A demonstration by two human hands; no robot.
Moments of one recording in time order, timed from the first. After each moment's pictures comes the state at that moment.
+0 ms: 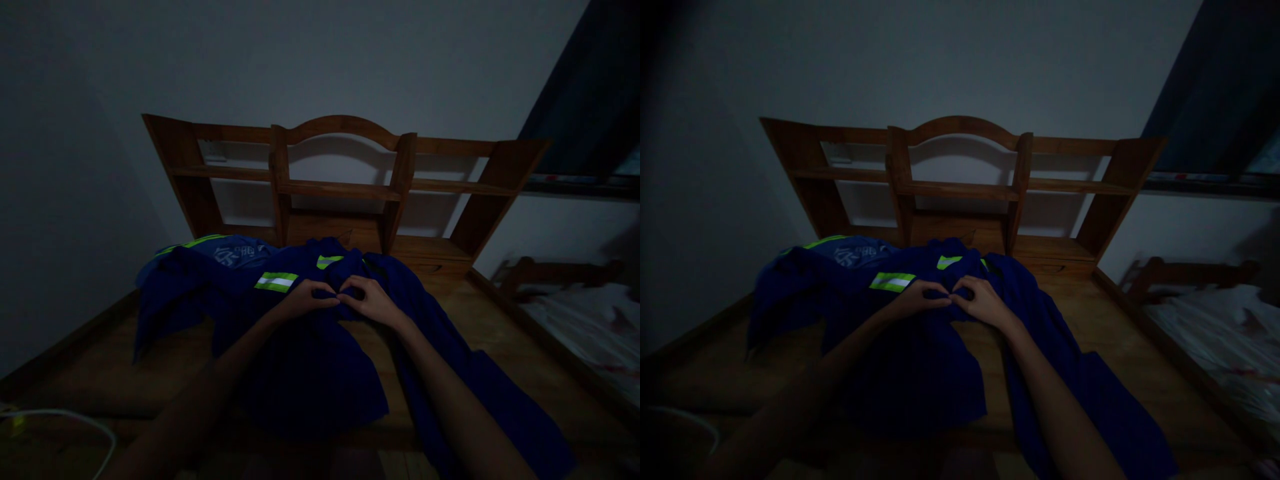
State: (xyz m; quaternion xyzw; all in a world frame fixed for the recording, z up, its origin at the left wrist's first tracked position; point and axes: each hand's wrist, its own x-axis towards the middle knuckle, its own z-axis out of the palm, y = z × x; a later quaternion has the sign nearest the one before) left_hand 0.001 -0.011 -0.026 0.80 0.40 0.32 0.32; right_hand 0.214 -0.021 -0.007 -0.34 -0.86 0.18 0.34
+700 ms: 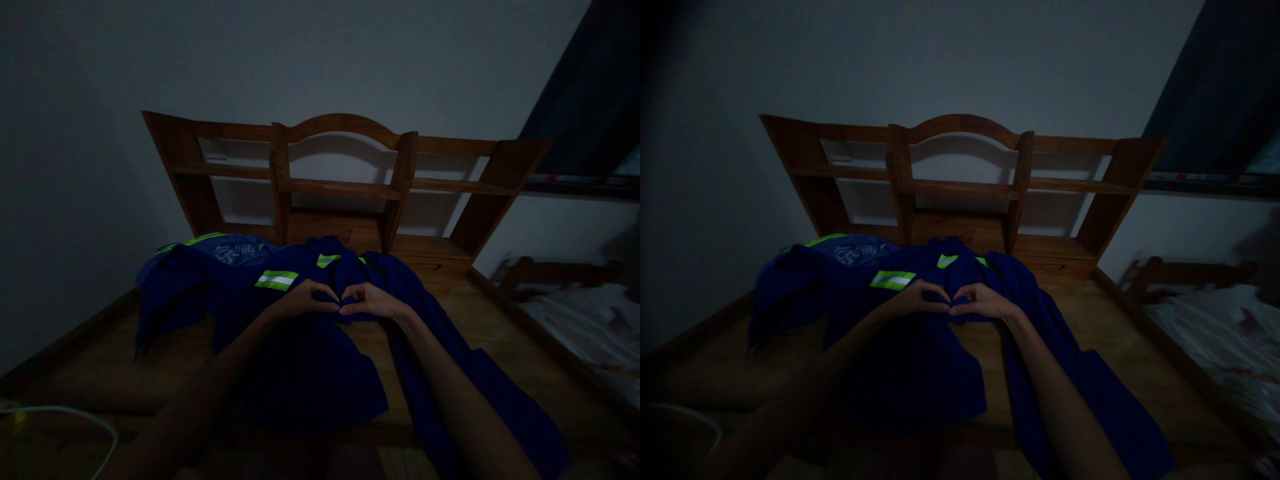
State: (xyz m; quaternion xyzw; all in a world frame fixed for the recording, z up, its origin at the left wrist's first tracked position) left_hand -0.002 -0.019 -0.014 0.83 0.35 0.27 0.33; right_hand 0.223 -0.006 -0.015 -0.32 -0.79 0.48 0.21
